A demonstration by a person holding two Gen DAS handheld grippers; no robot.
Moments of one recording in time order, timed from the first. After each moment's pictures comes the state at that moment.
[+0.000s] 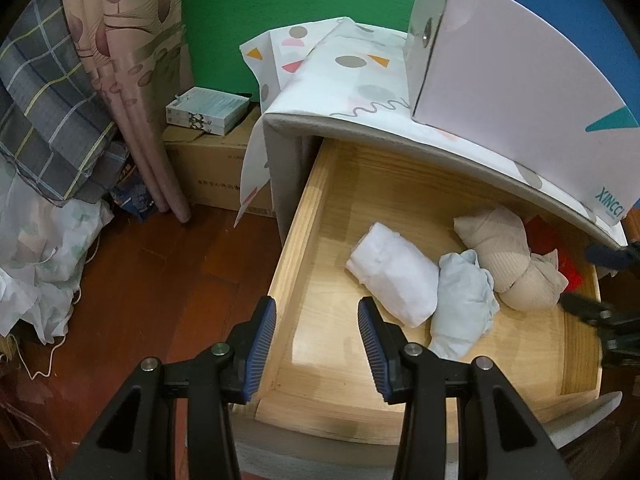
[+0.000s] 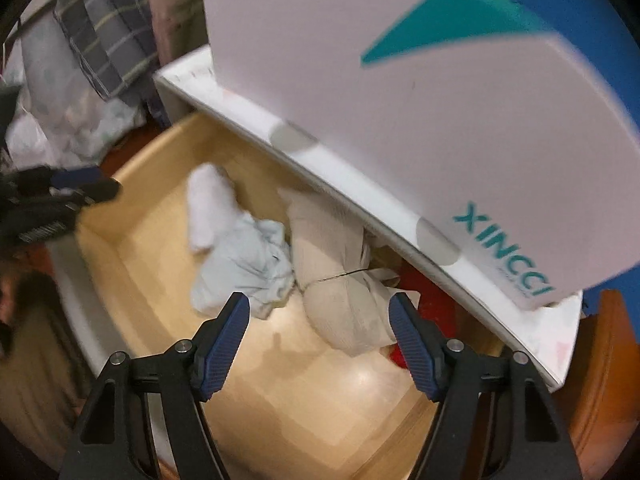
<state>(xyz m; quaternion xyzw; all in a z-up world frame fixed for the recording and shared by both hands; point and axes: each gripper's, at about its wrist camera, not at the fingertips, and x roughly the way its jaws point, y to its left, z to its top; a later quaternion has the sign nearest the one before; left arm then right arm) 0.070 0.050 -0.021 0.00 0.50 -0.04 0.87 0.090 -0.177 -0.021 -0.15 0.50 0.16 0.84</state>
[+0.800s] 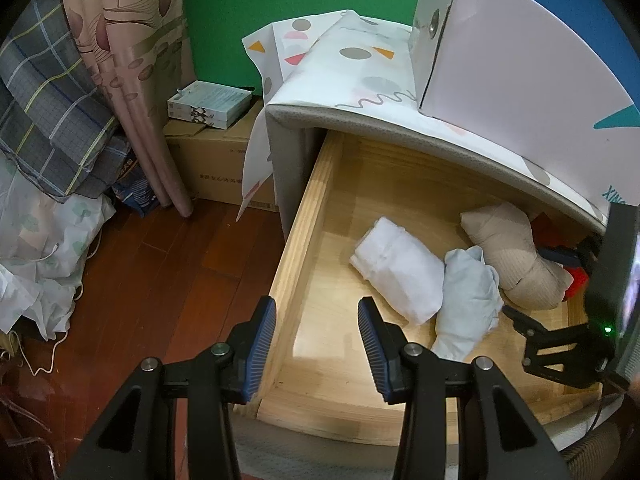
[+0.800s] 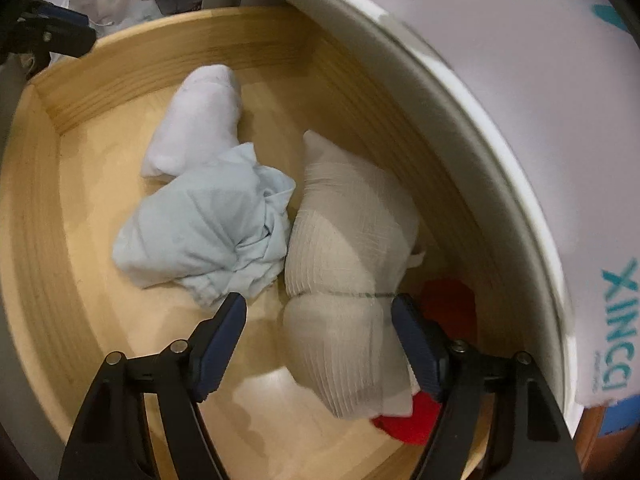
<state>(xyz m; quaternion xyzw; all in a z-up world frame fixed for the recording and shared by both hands) 0.074 0.053 -0.025 0.00 0.51 -0.03 0.86 0.085 -0.135 -0.104 -0.34 0.46 0.18 0.80</state>
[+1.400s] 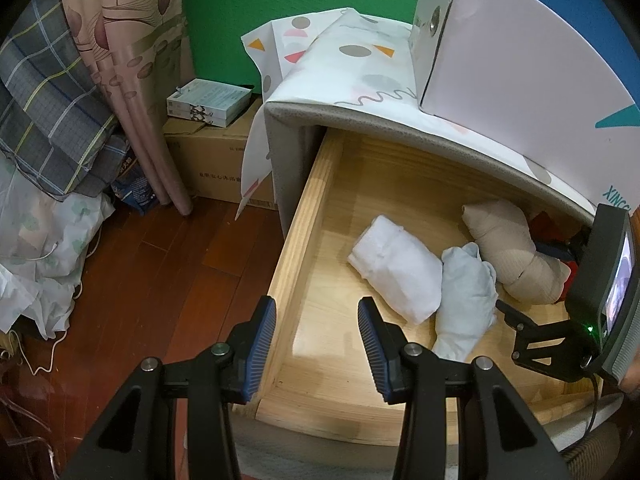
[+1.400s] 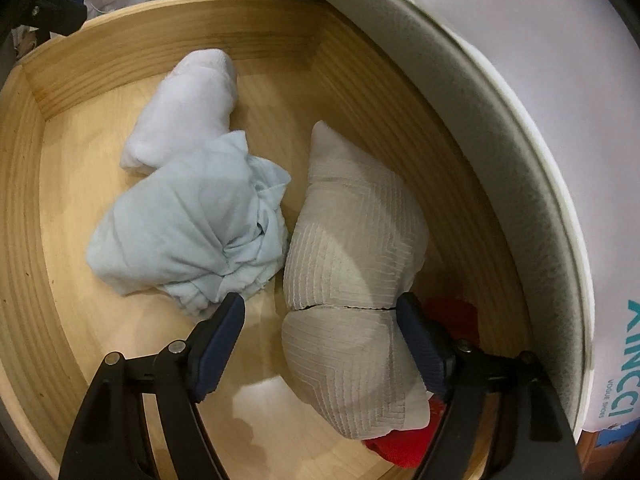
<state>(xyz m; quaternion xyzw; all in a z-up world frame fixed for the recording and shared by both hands) 0.070 0.052 -0.025 0.00 0.51 -0.04 0.86 0.089 -0.143 -0.115 -0.36 0.45 0.18 0.80</state>
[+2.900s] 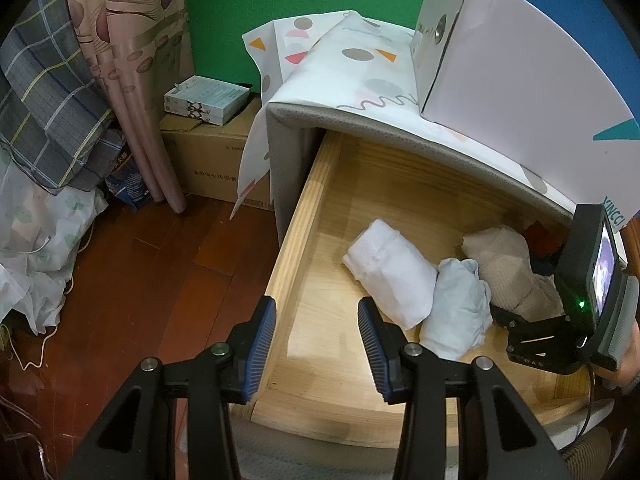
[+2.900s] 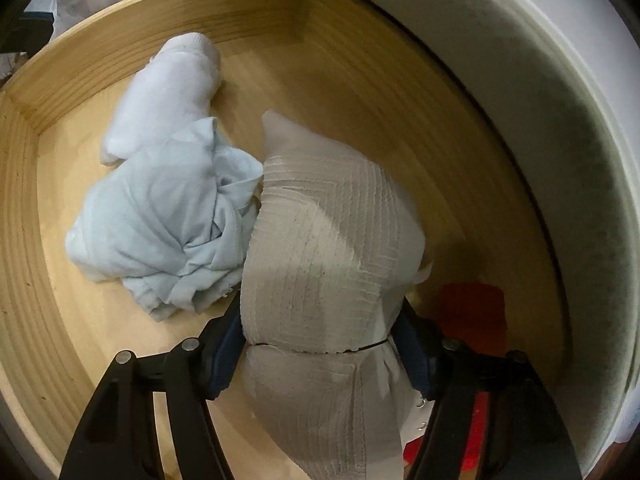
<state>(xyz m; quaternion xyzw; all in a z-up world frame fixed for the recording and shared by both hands) 0.075 0.055 -0.023 -0.02 0.51 -0.04 0.86 0.126 -0.173 -0.122 -0.31 0.51 0.20 0.78</state>
